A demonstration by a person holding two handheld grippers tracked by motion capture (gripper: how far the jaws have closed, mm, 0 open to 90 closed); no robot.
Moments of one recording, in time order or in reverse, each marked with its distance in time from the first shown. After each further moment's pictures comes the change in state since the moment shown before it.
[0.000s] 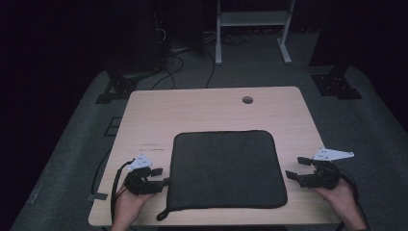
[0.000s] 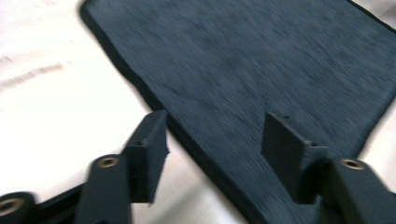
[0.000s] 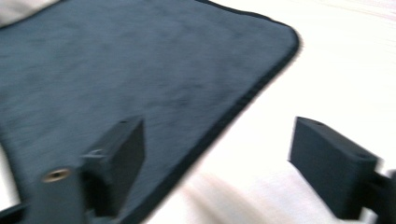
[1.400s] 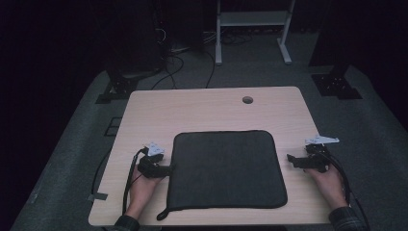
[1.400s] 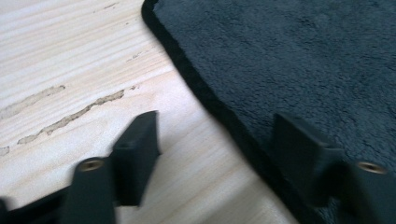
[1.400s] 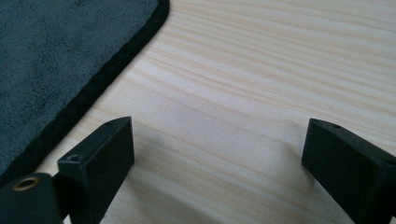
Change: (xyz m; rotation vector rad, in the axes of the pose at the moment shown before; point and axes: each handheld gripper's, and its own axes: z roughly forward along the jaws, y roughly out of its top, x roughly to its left) left arm 0.031 0.010 0.061 0.056 0.199 0.057; right arm -0.057 0.000 0.051 0.095 -0.299 0.101
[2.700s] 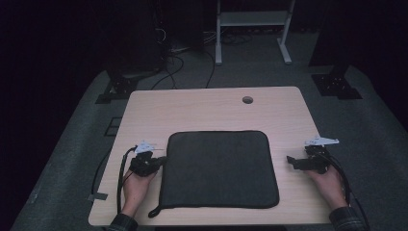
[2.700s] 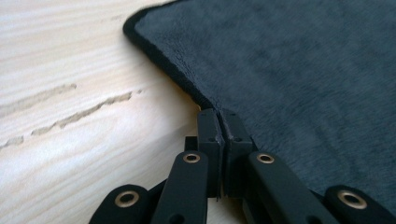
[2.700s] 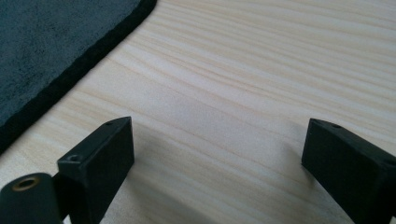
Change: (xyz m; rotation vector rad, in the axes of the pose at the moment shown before) left arm 0.016 0.001 -0.022 -0.077 -0.113 -0.098; right arm 0.003 -0.002 -0.002 0.001 0.018 -0.019
